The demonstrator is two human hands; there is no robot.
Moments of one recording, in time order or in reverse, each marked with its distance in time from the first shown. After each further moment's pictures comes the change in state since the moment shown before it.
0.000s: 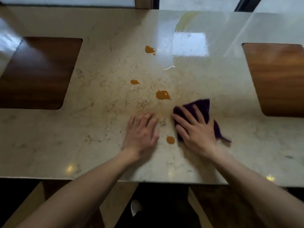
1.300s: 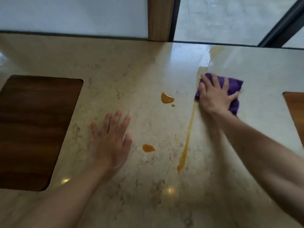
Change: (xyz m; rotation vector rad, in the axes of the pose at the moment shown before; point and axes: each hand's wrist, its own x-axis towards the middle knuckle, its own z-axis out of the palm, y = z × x) left_hand 0.175 -0.178 -0.037 0.072 0.011 -0.278; right_hand 0.371 0.060 -0.053 0.157 0.091 0.524
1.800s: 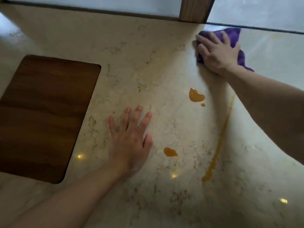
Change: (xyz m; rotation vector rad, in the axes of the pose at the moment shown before) left_hand 0.000 -0.002 0.001 0.049 0.004 0.036; right_hand 0.100 -0.112 0.004 -0.051 -0.087 -0.465
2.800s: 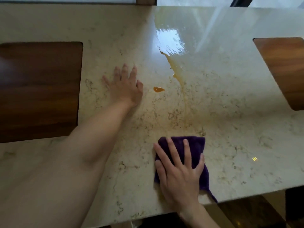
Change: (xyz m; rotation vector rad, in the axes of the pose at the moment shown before) left_hand 0.005 -0.004 -0.006 -0.037 -0.027 0.035; right_hand -0.537 -0.208 0.129 -0.088 0.130 0.241
